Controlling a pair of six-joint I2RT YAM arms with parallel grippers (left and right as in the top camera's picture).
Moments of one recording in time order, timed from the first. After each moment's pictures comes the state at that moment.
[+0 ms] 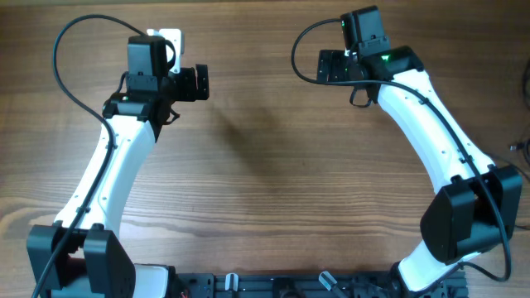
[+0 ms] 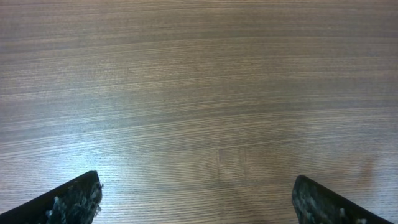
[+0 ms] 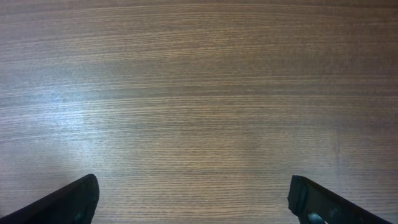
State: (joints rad) left arm -0.10 1.56 1.19 -0.40 0.01 -0.04; right arm 0.30 1.81 1.55 -0.75 0.16 0.29
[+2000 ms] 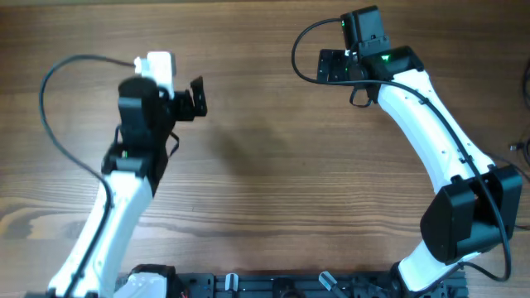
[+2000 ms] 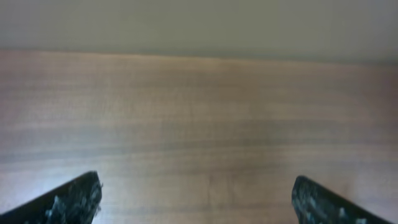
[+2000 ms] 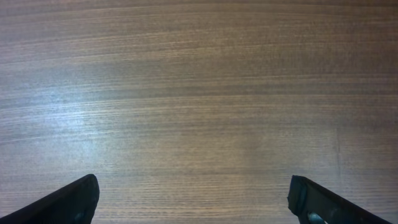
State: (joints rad) left arm -0.10 1.28 0.83 -0.03 0.01 -0.09; right arm 0.30 1.81 1.55 -0.75 0.16 0.30
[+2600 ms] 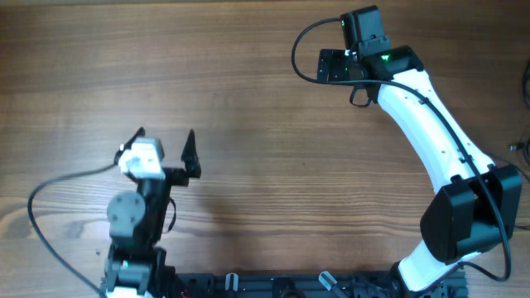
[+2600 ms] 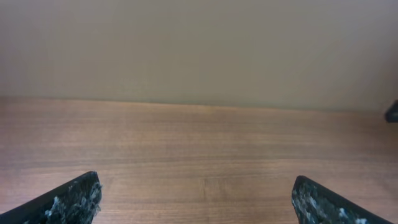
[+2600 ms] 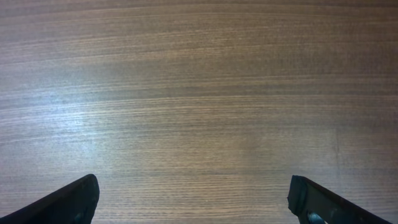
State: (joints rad) left arm -0.10 0.48 0.20 0.21 -0.01 -0.09; right arm 0.30 1.81 1.55 -0.75 0.17 0.30
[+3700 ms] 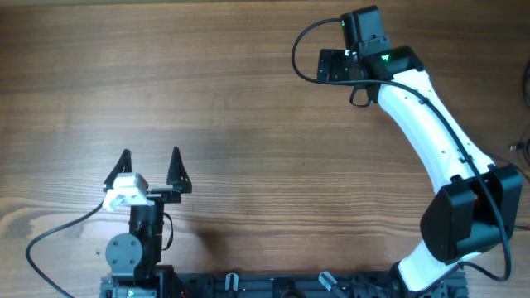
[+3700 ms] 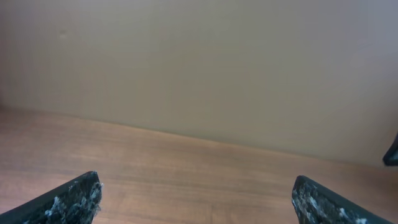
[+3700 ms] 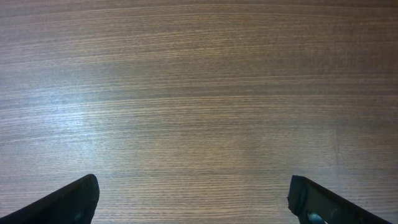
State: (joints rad) left arm -0.01 0.04 0.02 0.15 -0.02 -0.19; right arm 0.30 1.81 1.55 -0.75 0.17 0.30
